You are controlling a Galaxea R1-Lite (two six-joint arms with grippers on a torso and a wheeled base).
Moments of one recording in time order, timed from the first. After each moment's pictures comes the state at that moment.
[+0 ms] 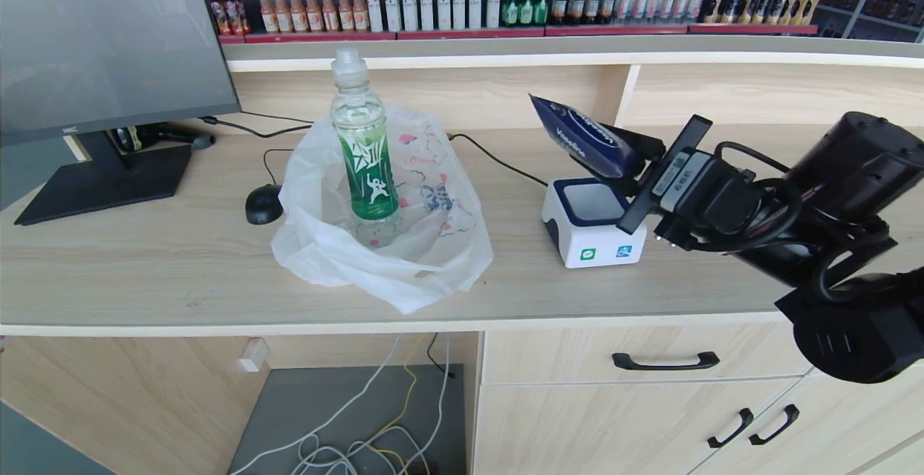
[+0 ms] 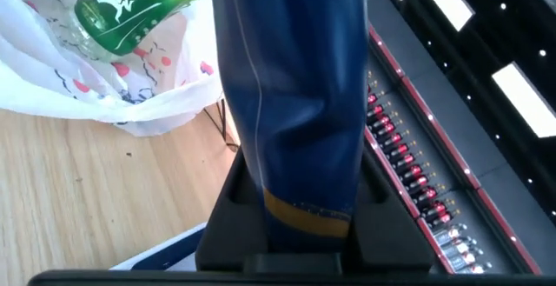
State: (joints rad) left arm 0.00 0.00 0.00 0.00 0.00 0.00; right arm 0.39 1.79 -0.85 -1.32 0.51 -1.00
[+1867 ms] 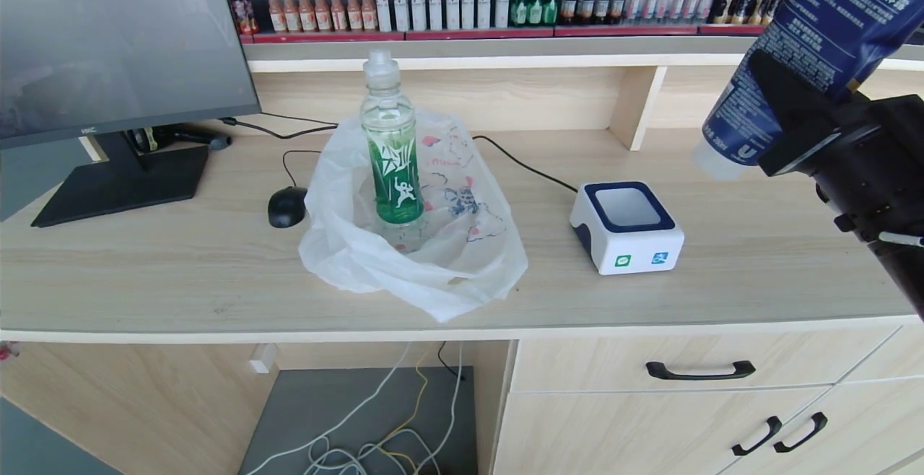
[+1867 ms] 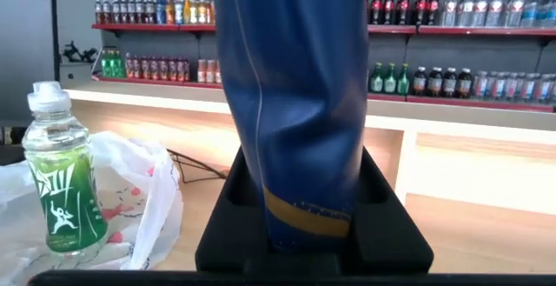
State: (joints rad) left arm 0.00 0.00 0.00 0.00 0.00 -0.01; right arm 0.37 1.50 -0.61 -1.49 -0.04 -0.11
